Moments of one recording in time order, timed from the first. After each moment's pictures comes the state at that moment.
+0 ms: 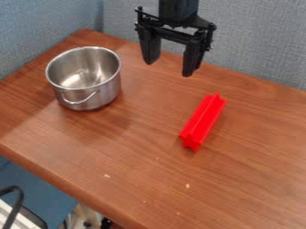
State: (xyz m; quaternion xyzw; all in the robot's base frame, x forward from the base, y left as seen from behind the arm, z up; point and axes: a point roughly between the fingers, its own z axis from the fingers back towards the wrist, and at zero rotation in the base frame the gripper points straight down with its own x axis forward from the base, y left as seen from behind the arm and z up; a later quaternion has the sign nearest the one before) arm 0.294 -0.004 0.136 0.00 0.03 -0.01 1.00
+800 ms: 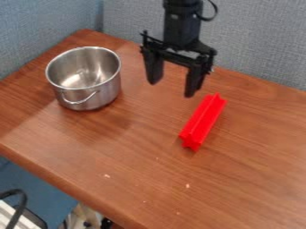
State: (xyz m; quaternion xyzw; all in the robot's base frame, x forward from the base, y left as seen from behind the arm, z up) arm 0.296 -0.015 0.100 0.00 0.05 -0.02 1.00
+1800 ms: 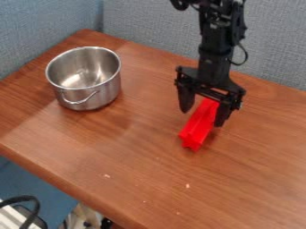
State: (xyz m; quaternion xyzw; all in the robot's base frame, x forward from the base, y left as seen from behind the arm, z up) arm 0.324 -0.042 0.040 0.01 0.02 -0.03 1.00
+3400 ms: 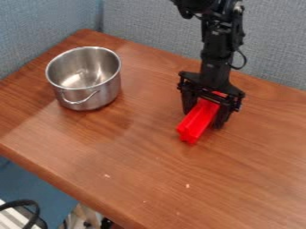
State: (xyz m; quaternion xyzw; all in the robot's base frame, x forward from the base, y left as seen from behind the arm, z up) arm 0.339 -0.039 0.025 -0.01 0.05 -0.03 1.00
